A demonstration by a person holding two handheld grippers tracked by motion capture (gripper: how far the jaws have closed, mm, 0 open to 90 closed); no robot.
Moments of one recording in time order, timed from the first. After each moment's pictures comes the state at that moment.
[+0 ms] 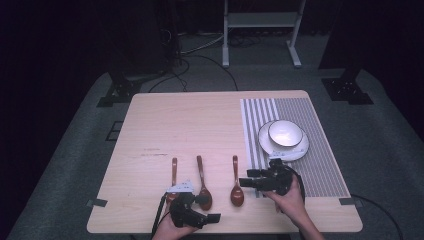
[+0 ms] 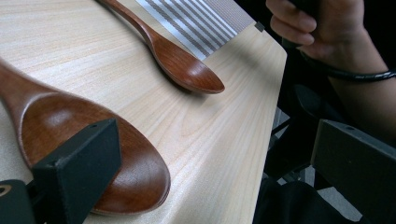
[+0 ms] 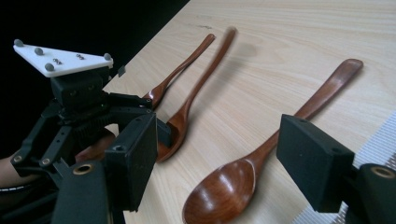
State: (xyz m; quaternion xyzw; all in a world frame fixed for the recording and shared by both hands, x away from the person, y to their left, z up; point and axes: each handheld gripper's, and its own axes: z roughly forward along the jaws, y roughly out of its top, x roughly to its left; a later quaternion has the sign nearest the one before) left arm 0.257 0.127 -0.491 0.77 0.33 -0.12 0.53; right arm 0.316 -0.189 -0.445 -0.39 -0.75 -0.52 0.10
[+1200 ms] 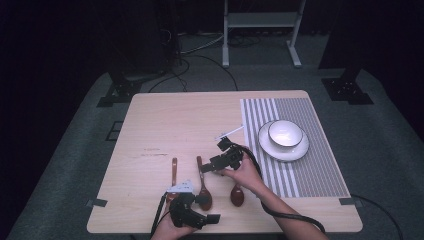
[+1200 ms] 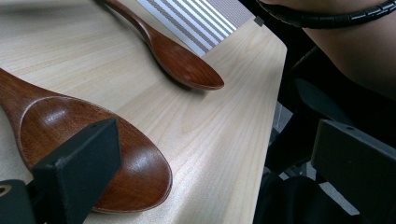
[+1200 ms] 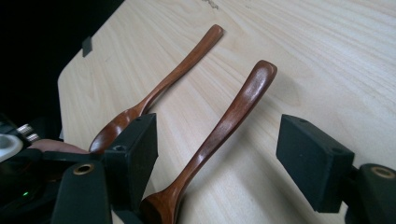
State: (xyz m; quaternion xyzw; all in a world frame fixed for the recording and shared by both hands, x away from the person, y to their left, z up) left arm 0.258 0.127 -0.490 0.78 0.32 -0.12 0.52; right arm 0.396 -0.064 -0.443 -0.36 -0.83 -0.40 0.12
